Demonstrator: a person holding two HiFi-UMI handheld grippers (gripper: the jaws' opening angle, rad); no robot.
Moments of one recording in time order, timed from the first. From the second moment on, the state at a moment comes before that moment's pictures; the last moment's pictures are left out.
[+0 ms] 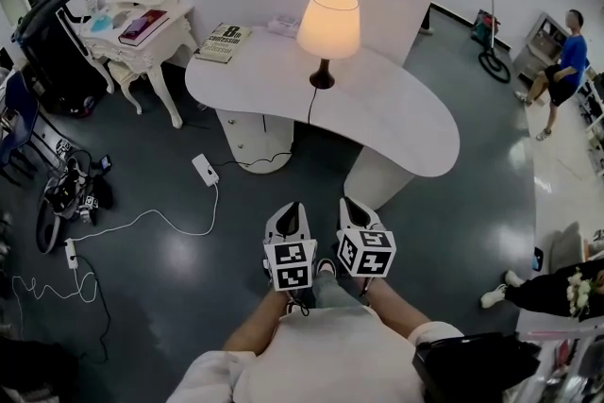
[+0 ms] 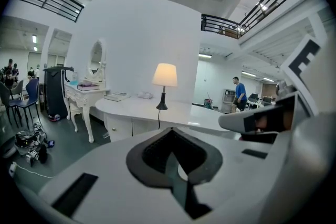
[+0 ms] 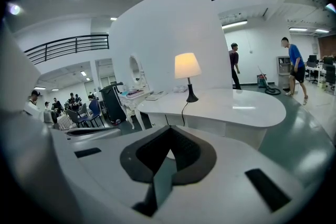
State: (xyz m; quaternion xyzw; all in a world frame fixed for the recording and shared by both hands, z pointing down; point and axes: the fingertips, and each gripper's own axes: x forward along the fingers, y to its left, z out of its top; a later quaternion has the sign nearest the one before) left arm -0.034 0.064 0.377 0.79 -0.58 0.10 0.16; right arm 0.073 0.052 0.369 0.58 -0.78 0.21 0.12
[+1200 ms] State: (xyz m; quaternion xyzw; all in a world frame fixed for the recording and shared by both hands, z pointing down) left arm 0.014 -0.139 0.364 0.76 -0.62 0.14 0.13; right arm 0.112 -0.173 0.359 0.53 -0.81 0.22 0.09
